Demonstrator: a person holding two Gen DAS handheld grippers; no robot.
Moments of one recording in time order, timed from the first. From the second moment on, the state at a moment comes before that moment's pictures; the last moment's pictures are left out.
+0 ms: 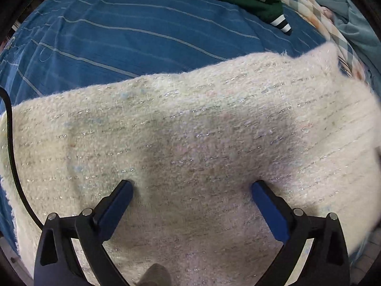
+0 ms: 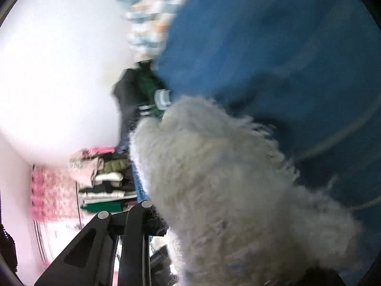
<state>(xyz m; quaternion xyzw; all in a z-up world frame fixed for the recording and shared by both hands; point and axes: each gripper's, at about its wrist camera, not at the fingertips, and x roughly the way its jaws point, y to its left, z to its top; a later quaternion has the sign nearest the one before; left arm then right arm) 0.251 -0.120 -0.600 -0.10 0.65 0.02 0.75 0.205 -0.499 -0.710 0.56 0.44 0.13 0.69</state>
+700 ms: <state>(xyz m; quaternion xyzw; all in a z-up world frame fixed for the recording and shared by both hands) 0.006 0.106 -0.485 -0.31 0.55 0.34 0.70 0.168 -0.100 -0.563 0.10 0.55 0.39 0.73</state>
